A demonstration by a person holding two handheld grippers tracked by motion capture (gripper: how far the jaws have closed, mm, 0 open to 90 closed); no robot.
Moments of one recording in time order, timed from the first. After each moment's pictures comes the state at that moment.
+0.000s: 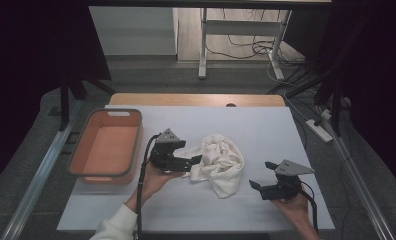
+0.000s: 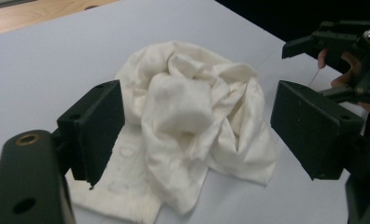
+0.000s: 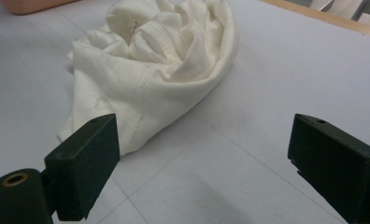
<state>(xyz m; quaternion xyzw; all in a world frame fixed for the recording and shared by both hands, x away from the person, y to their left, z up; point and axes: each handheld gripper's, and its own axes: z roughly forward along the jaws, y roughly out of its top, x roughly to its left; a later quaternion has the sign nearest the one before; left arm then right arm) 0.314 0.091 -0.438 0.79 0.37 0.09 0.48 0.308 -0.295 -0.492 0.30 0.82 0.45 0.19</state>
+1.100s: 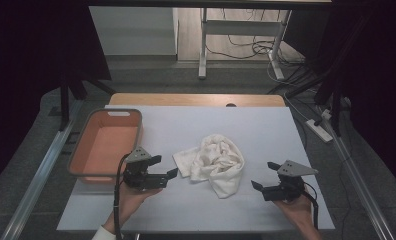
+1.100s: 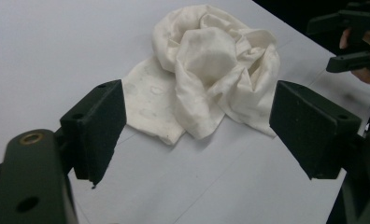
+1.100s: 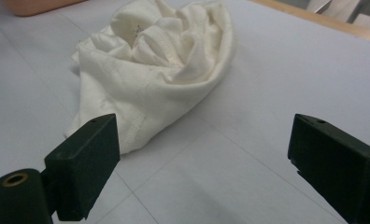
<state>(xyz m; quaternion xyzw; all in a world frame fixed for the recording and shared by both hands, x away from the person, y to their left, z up) 0.271 0.143 -0.456 0.76 0.42 0.09 0.48 0.301 -0.299 -0.483 0.30 0.82 0.45 0.20</state>
